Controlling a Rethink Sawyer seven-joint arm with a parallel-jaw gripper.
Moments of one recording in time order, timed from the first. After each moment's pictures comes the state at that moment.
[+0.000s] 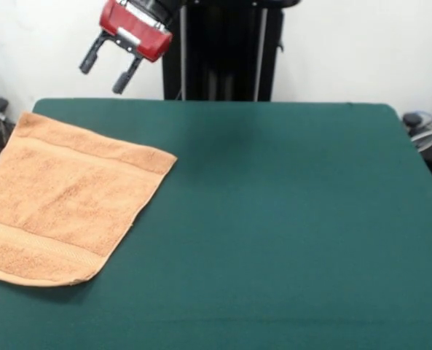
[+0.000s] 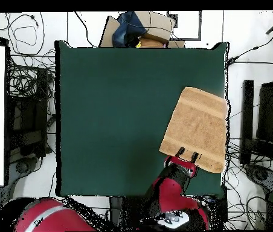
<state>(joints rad) 0.02 -0.36 -0.72 1.99 -0.25 -0.70 2.02</state>
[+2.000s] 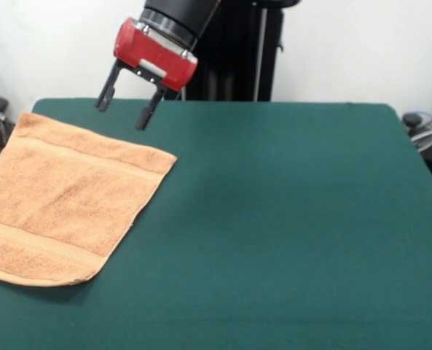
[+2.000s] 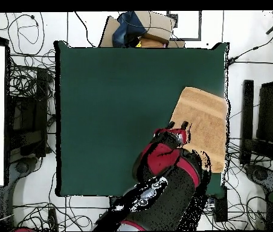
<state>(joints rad) 0.09 -0.47 -0.61 1.67 -0.54 -0.20 2.02</state>
